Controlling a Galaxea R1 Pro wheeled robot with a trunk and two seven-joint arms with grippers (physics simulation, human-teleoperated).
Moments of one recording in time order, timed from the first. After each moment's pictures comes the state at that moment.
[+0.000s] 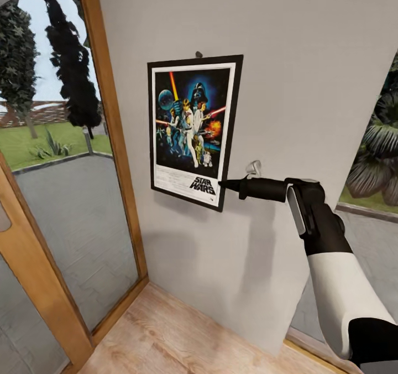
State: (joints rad) left arm 0.08 0.09 0.21 -0.71 0.82 0.17 0.10; right arm -0.97 -0.05 -0.02 -1.21 -0.02 0.71 1.11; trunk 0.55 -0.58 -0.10
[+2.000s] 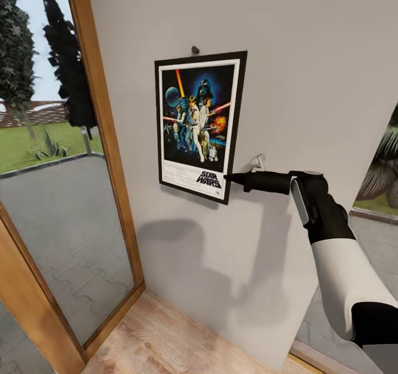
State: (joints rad) left arm 0.08 0.09 0.20 -0.70 0.82 0.16 0.10; right arm -1.05 -0.09 -0.02 -1.10 -0.01 0.66 1.11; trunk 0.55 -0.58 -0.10
